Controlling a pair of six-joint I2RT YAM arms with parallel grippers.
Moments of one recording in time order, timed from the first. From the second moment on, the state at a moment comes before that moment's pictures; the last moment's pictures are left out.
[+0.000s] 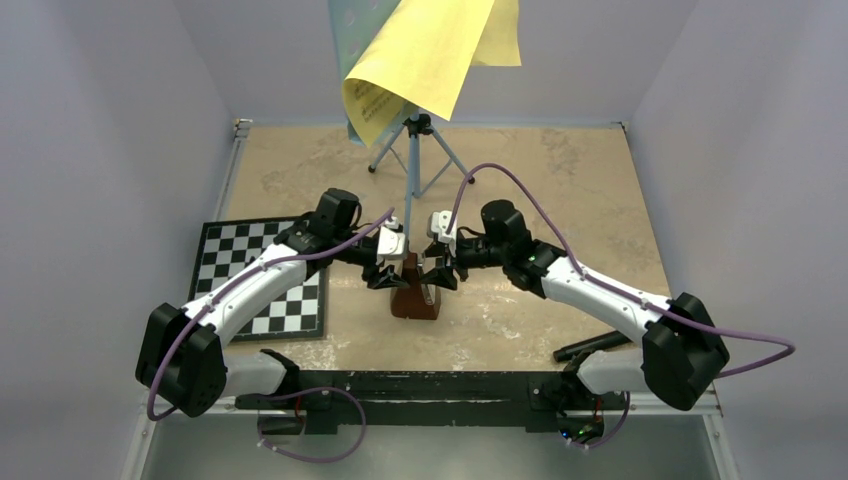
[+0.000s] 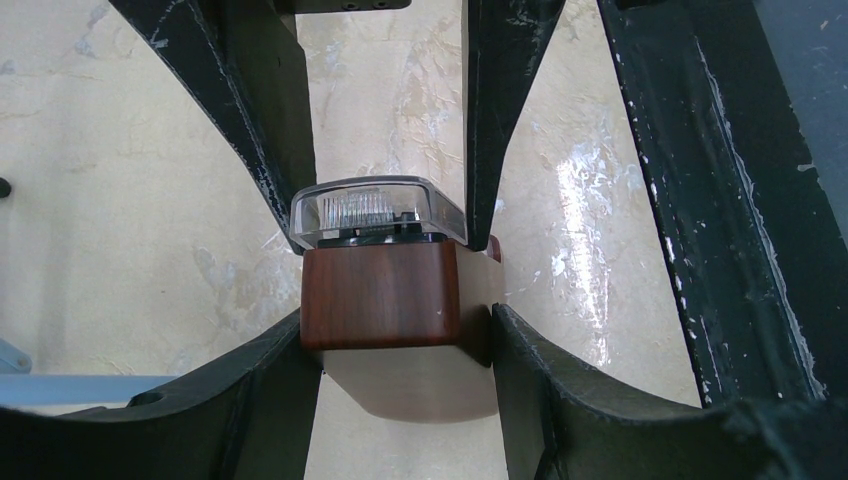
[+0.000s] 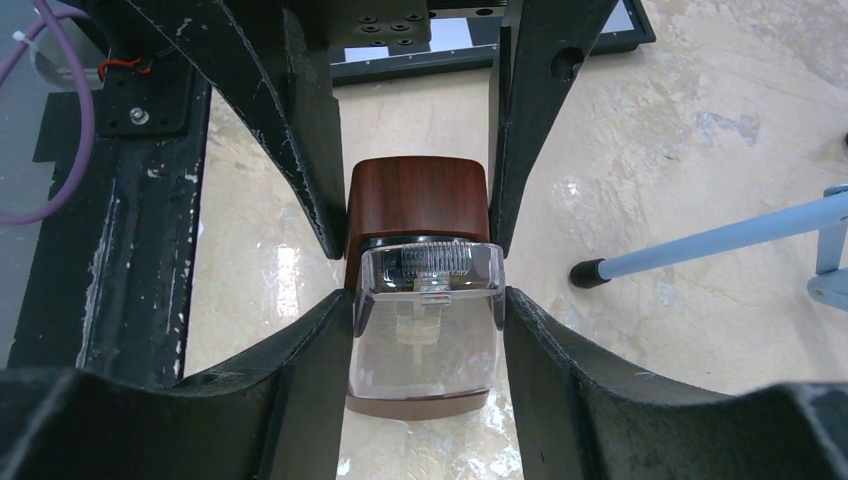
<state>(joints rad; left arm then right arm) -0.50 1.28 0.88 -0.39 0.92 0.80 0.72 1.31 0.81 0.05 -0.70 -0.33</state>
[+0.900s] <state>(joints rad) -0.51 1.29 0.88 -0.37 0.93 0.80 0.73 1.26 0.81 0.01 -0.67 -0.31</state>
